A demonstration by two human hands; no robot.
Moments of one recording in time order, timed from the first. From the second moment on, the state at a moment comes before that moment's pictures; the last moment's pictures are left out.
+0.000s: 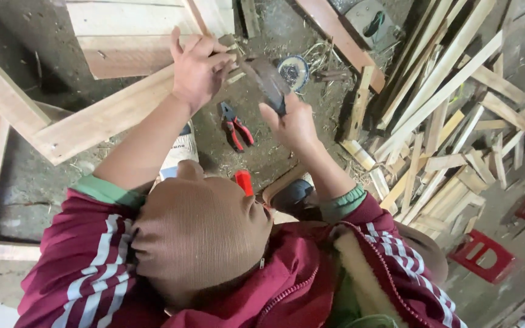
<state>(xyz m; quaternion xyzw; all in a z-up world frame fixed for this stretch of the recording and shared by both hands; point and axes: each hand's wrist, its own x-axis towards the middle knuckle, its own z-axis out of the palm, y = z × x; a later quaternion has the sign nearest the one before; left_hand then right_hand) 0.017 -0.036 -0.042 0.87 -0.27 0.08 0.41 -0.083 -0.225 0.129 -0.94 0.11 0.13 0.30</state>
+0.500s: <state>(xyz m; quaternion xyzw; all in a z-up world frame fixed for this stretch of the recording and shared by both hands) 0.017 -0.039 -0.033 0.88 -0.29 0.13 0.34 -0.070 -0.226 0.117 -0.94 0.11 0.21 0.24</state>
